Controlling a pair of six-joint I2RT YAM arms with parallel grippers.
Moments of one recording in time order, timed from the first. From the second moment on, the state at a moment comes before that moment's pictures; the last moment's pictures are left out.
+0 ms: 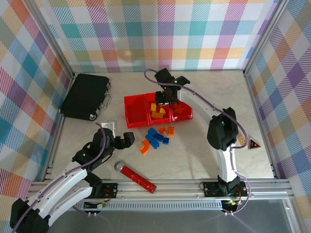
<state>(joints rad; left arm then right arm) -0.56 0.70 0.43 -0.34 -0.08 -0.57 0.64 2.08 1.97 -0.99 0.06 0.36</state>
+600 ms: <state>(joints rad) -0.56 0.90 0.45 -0.27 0.04 -0.53 0.63 2.32 2.21 -1.02 -0.02 0.23</state>
